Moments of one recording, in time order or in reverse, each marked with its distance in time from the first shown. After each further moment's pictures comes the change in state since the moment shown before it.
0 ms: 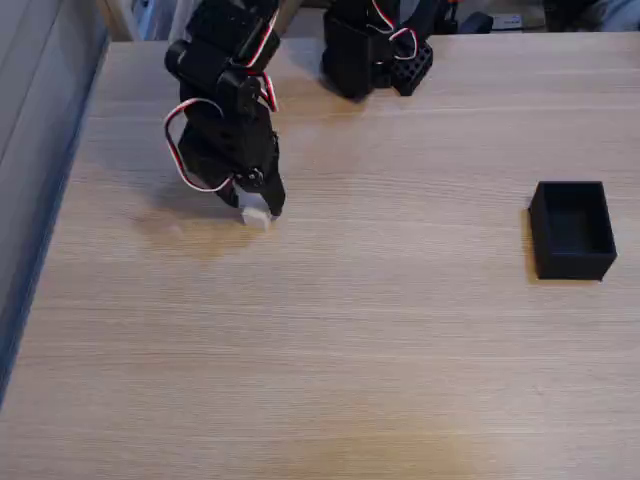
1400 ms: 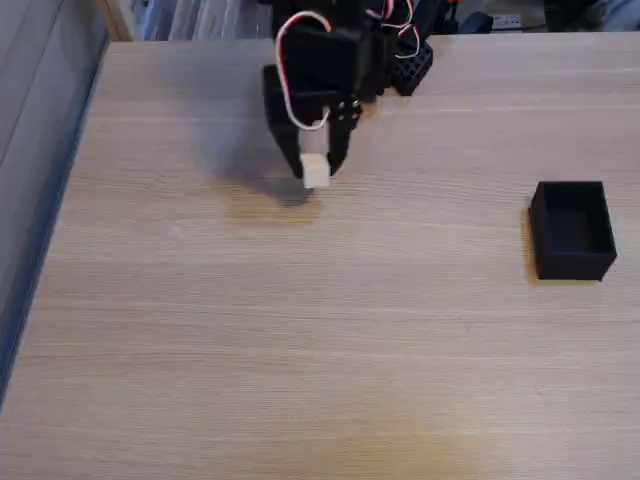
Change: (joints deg) arm -21.7 46.2 26.7 2.9 -5.9
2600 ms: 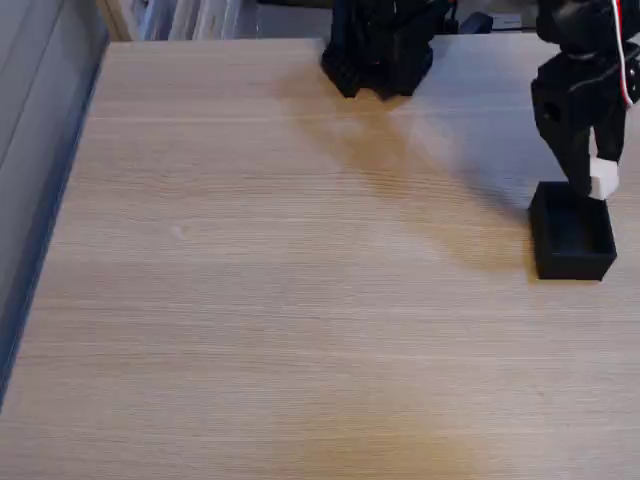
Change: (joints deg) arm -51.4 -29.1 -31.4 -9.2 24.7
